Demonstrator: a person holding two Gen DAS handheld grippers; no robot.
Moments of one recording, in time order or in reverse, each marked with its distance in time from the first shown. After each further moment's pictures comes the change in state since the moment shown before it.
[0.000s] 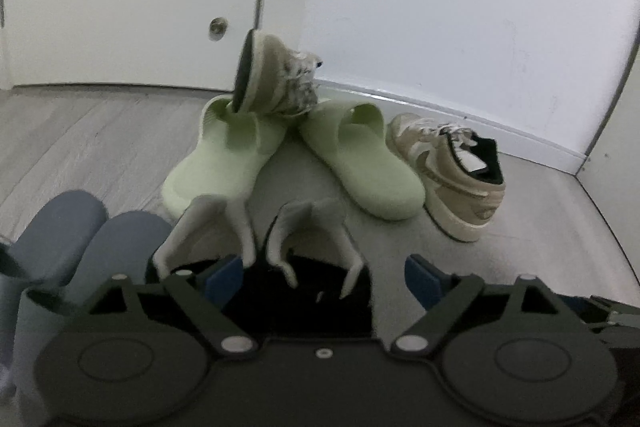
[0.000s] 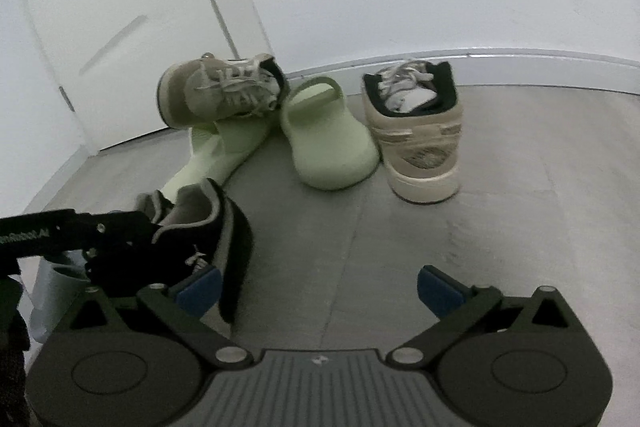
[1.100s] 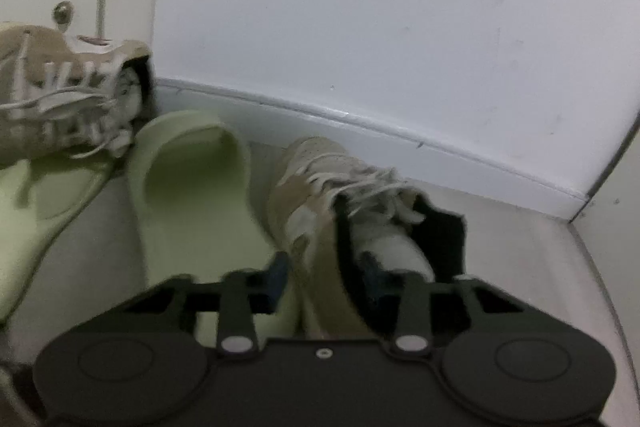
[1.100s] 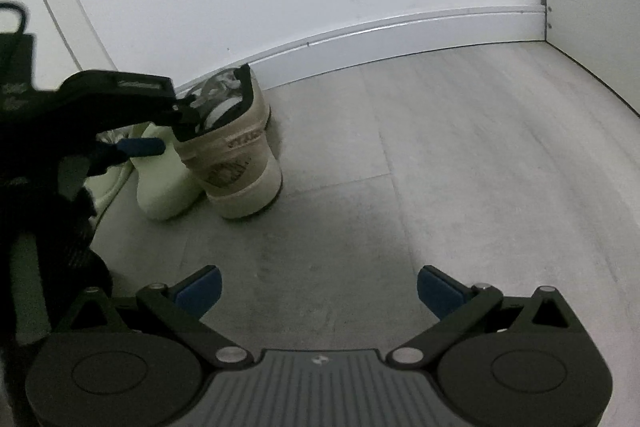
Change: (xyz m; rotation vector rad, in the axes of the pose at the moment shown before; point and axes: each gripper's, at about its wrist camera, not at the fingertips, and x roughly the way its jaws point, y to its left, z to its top) left arm 0.189 -0.115 0.068 -0.060 -0.009 -0.112; right arm -0.001 -0.101 0.004 0.185 -0.004 -0.220
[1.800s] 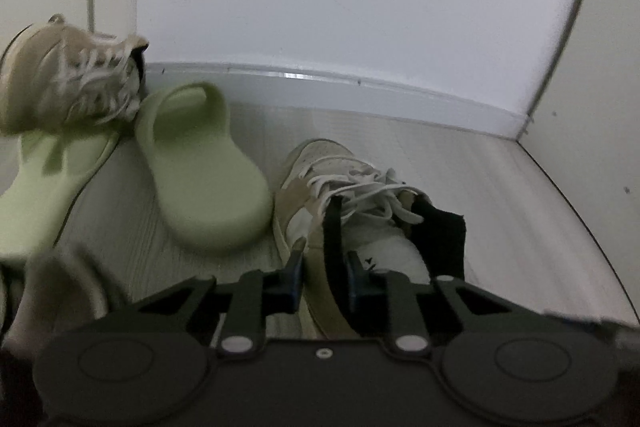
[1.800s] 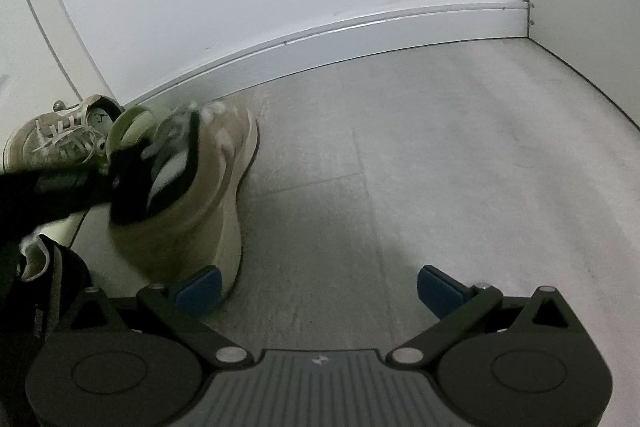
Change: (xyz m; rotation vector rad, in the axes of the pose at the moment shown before) left arm -0.093 0.000 -0.065 0.158 0.104 -0.066; right arm -0.002 -0.010 0.004 0.002 0.028 -0.050
